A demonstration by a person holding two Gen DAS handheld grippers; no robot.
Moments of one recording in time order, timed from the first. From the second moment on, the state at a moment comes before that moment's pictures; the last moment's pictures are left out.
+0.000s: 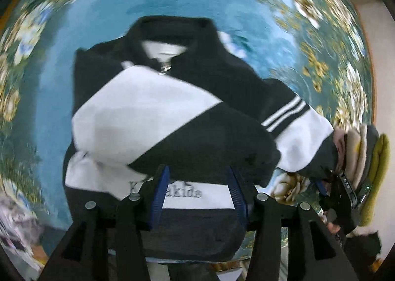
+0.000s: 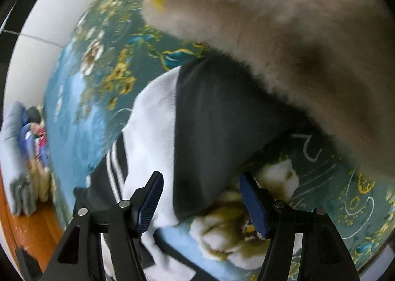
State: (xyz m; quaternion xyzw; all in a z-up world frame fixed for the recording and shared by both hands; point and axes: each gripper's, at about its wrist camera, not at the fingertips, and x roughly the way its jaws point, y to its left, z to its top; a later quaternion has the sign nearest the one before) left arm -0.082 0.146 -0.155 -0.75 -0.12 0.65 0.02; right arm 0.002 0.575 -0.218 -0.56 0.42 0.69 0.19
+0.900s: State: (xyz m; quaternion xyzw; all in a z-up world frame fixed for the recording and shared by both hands) left arm -0.048 -0.049 -0.154 -0.73 -0.23 0.64 -0.04; right arm -0.030 0.243 -0.172 -0.62 -0.03 0.78 -0.09
